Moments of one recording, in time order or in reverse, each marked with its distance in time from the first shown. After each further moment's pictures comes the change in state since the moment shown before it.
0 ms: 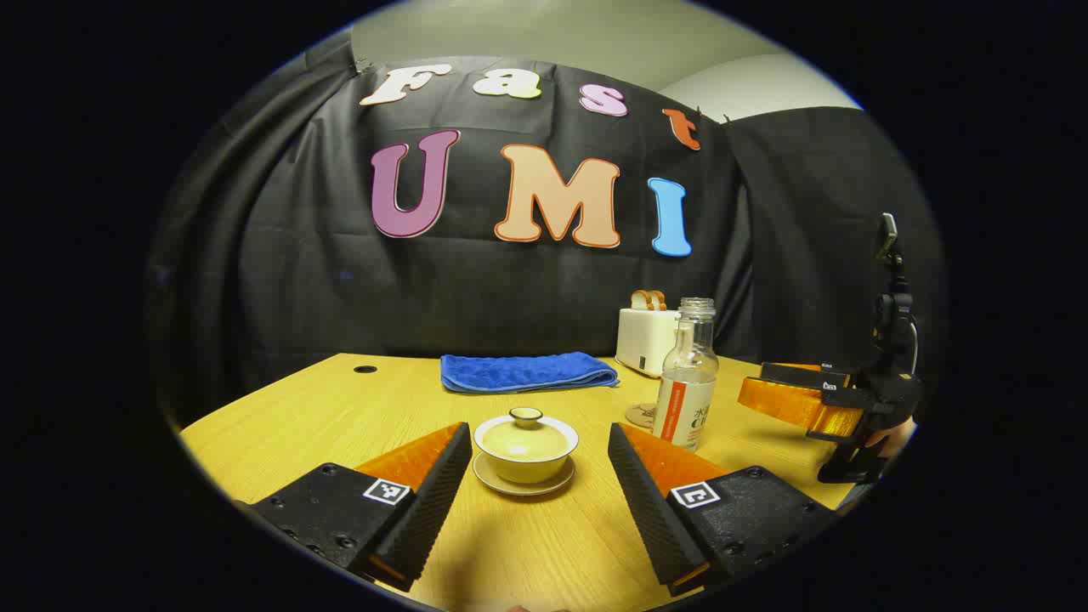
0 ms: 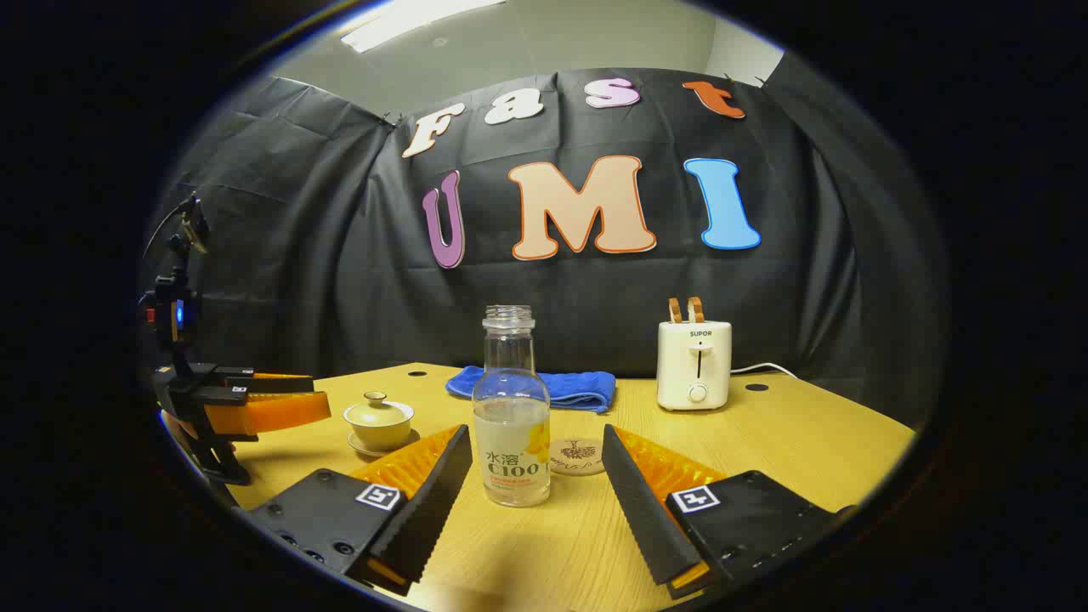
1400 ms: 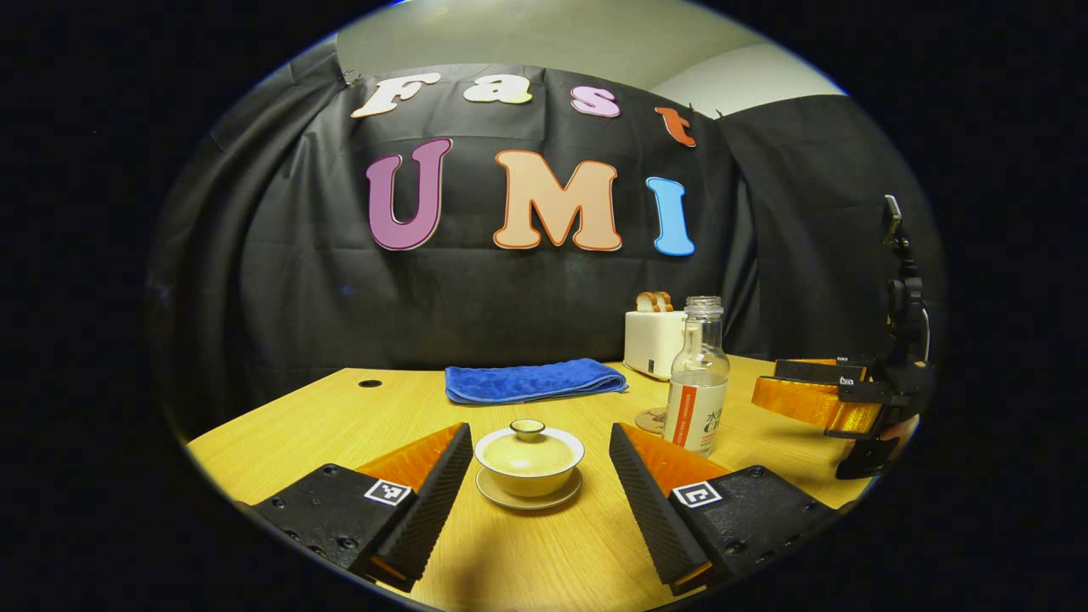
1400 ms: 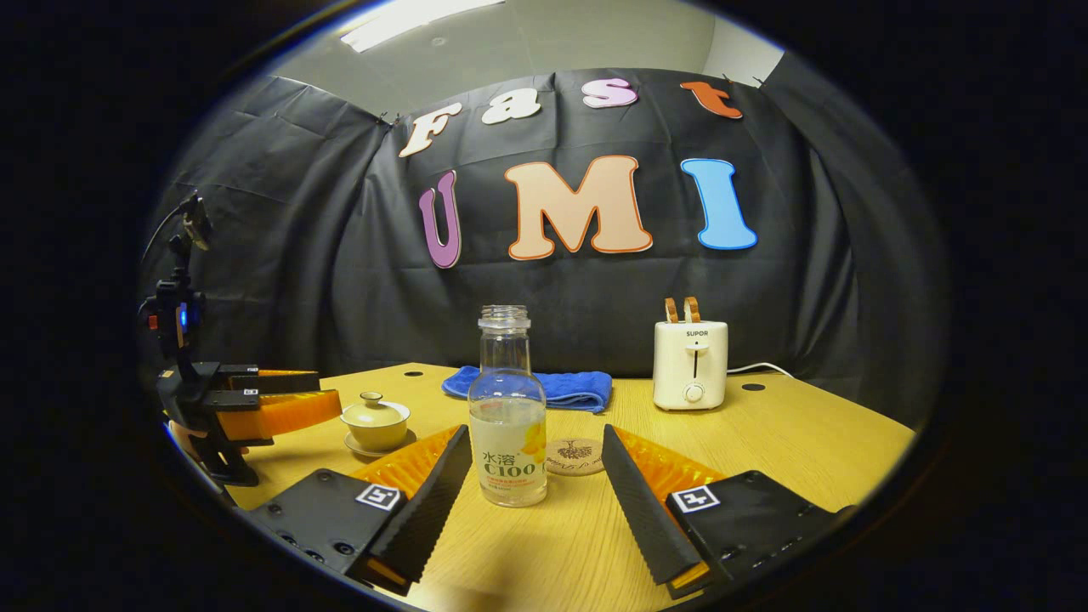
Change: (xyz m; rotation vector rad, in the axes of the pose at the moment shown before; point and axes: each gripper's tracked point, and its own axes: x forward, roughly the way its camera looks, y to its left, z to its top) left arm 0.016 0.004 0.002 0.046 -0.016 0.031; right arm 0.000 -0.003 0.000 -0.002 -0.006 -0.008
